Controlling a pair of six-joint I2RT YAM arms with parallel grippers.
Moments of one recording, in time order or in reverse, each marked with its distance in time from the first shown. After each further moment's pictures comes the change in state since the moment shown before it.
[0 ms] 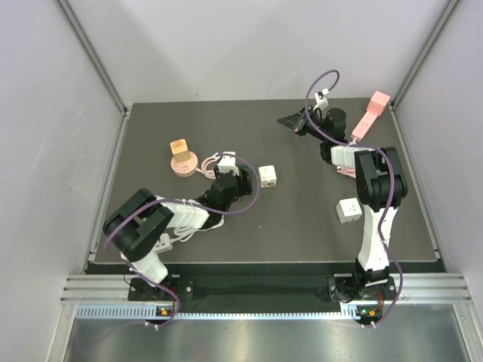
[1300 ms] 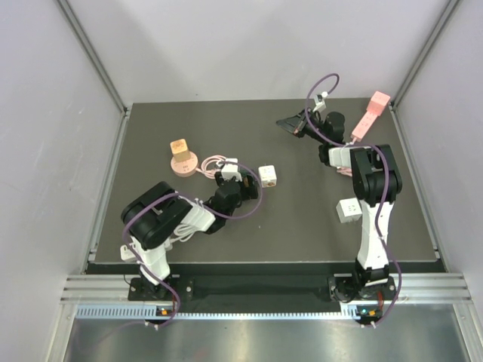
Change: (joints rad) left arm -0.029 0.181 -0.025 0.243 -0.038 0.003; right arm -0.008 0.088 0.021 0.144 -0.060 0.118
